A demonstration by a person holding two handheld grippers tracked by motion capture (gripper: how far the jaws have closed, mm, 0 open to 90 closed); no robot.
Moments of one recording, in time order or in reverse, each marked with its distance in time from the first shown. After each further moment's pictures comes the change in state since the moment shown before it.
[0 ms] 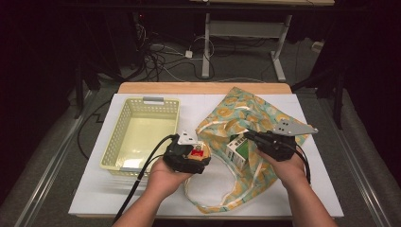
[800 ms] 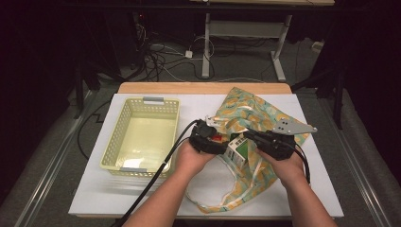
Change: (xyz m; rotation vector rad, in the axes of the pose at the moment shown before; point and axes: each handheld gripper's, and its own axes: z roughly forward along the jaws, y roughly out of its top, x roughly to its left) left arm 0.012 0.052 0.075 0.006 0.069 -0.052; right arm -0.003 -0.001 0.003 -0.001 0.000 0.013
